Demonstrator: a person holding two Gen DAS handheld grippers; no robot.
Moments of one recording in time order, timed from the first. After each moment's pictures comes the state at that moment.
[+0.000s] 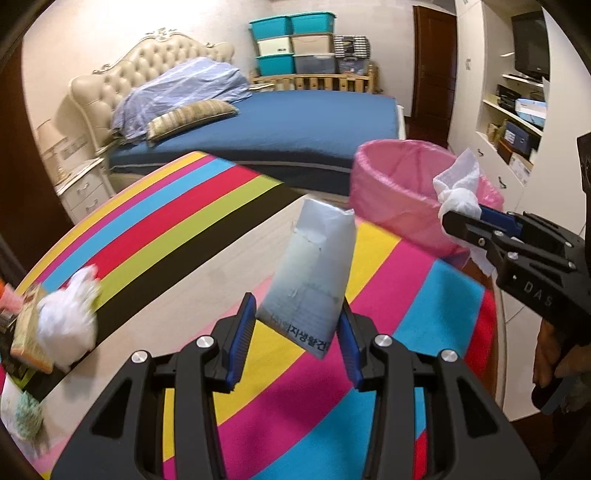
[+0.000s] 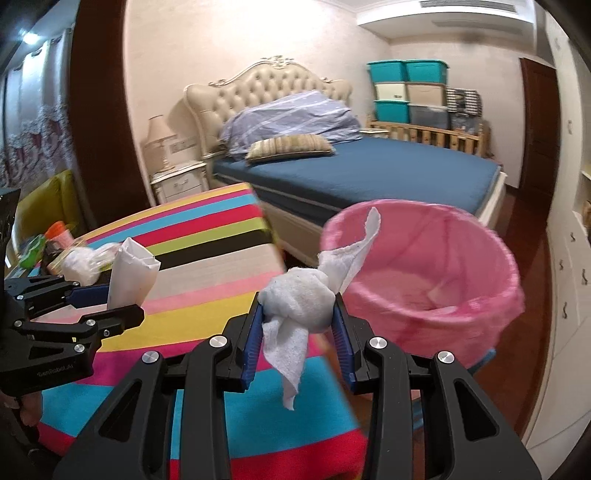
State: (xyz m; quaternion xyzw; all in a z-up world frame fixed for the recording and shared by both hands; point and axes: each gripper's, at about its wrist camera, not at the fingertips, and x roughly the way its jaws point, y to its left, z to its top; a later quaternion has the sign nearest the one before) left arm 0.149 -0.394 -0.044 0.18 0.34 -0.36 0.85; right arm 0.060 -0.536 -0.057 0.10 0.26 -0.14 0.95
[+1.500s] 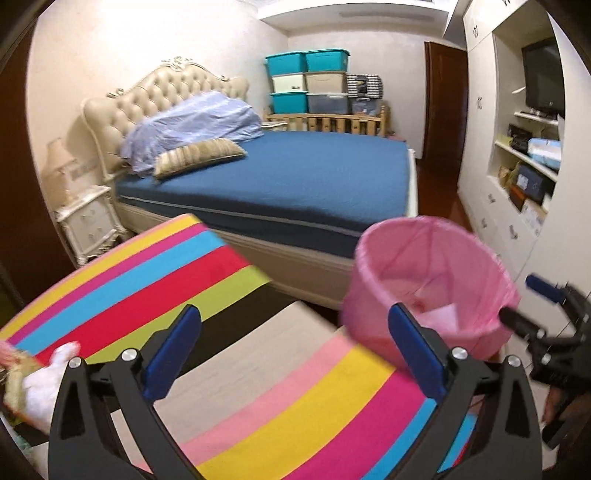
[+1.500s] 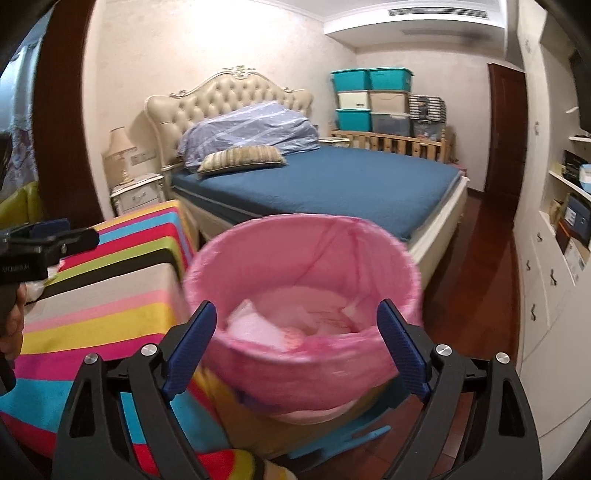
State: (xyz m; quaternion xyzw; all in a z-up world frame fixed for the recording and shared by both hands) left arm 0.198 -0.481 -0.009 0.14 0.27 -0.34 0.89; right arm 0.036 -0.629 -0.063 0.09 0.25 -0.19 0.94
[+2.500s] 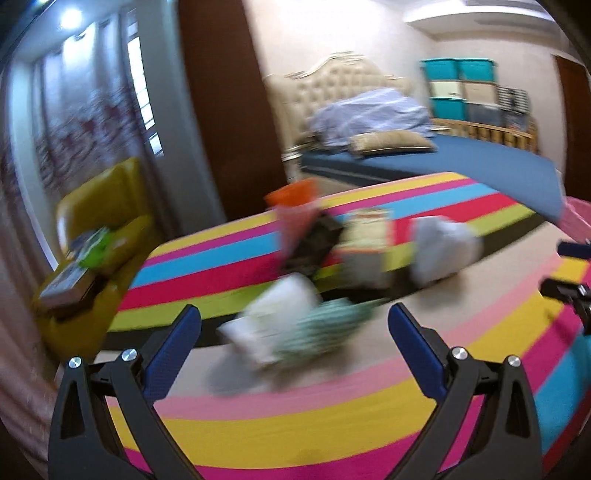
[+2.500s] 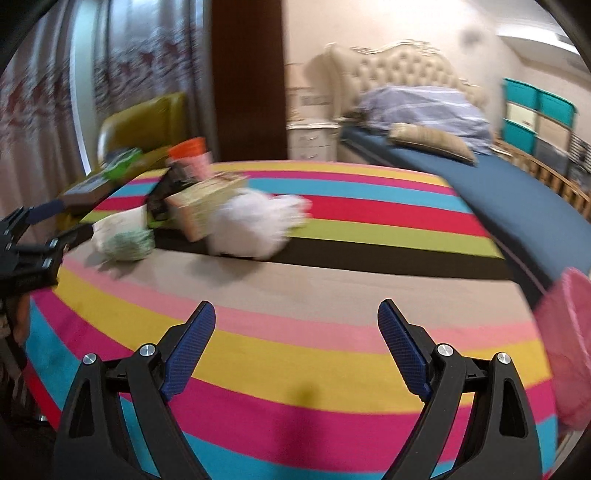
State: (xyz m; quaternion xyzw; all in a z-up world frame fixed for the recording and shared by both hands) left arm 0.184 -0.054 -0.015 0.11 0.27 -0.02 0.96; right arm 0.170 -0.304 -0.056 -0.02 0.32 0.10 0.94
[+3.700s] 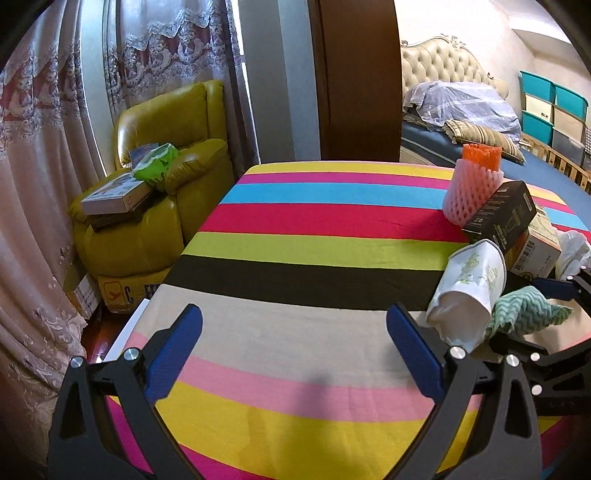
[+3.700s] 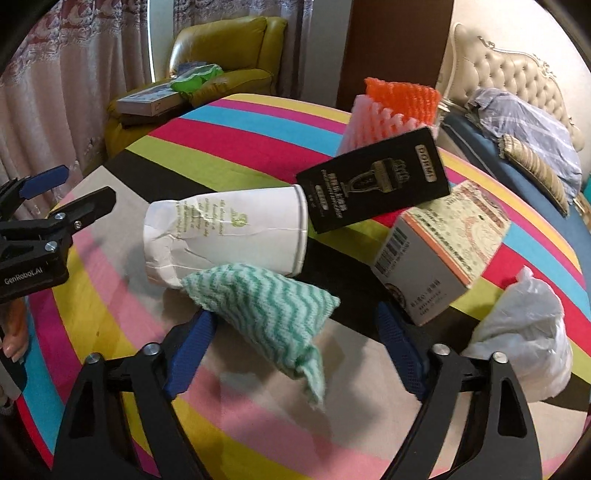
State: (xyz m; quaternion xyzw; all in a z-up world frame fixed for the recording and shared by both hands) left arm 0.214 0.081 -0.046 0.02 0.33 0.10 0.94; right arm 0.276 -0.098 -0.082 -0.13 0.41 0.23 0.88
